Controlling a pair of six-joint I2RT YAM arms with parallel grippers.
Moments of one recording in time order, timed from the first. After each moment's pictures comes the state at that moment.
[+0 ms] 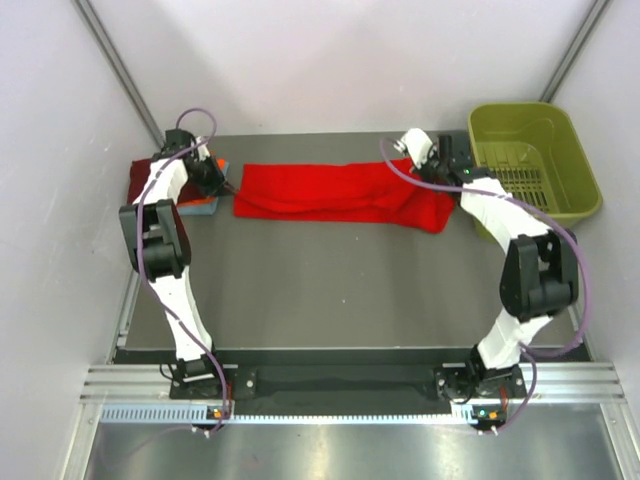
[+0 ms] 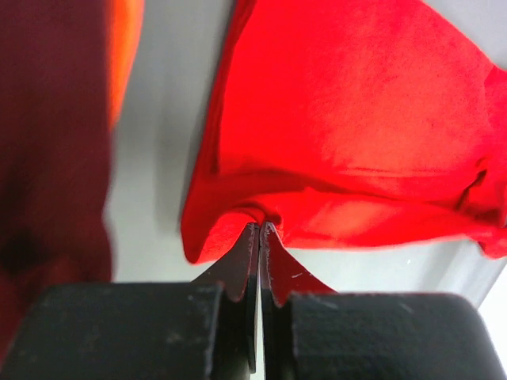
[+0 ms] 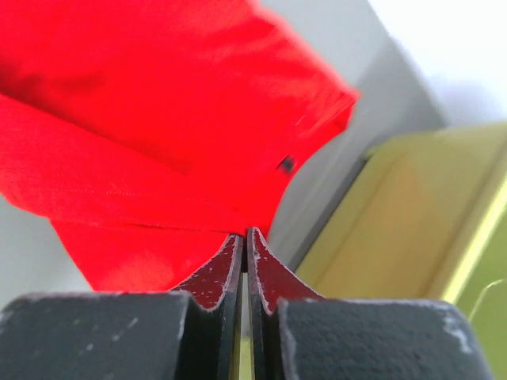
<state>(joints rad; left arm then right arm) 0.18 2.15 1.79 -0.68 0.48 -0.38 0.21 1.70 1.33 -0.31 -0.02 -0.69</state>
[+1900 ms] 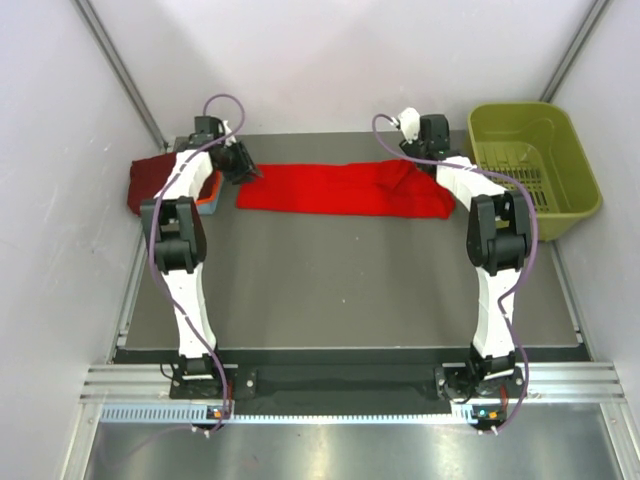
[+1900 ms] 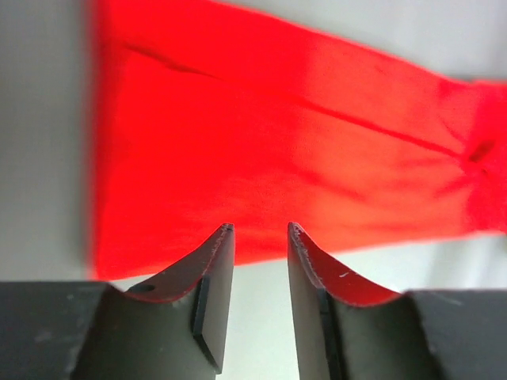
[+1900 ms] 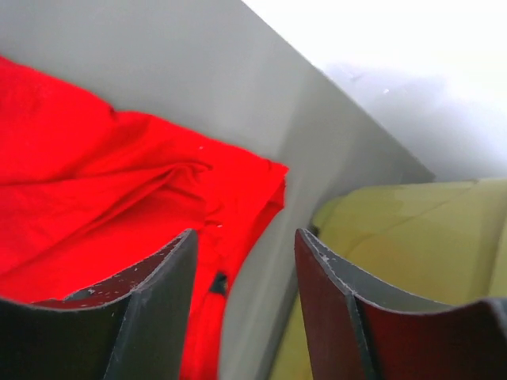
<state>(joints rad) 0.04 2.24 1.96 -0.63 0.41 -0.40 0.20 2.18 1.76 -0.14 0.20 -0.62</state>
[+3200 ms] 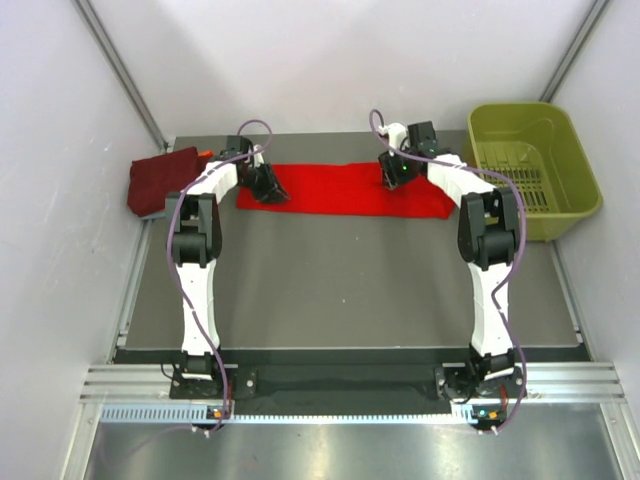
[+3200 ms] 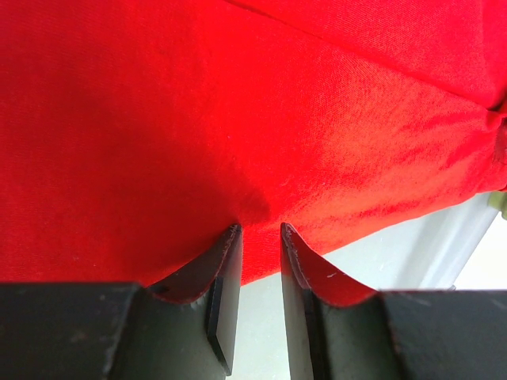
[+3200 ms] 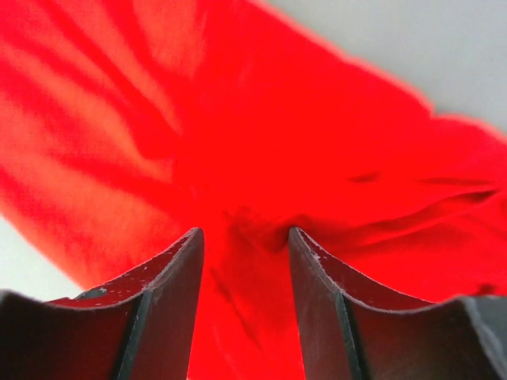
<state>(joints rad) -0.07 2.37 1.90 -0.58 0.54 -0.49 0.23 2.26 1.84 -0.43 -0.32 -0.28</state>
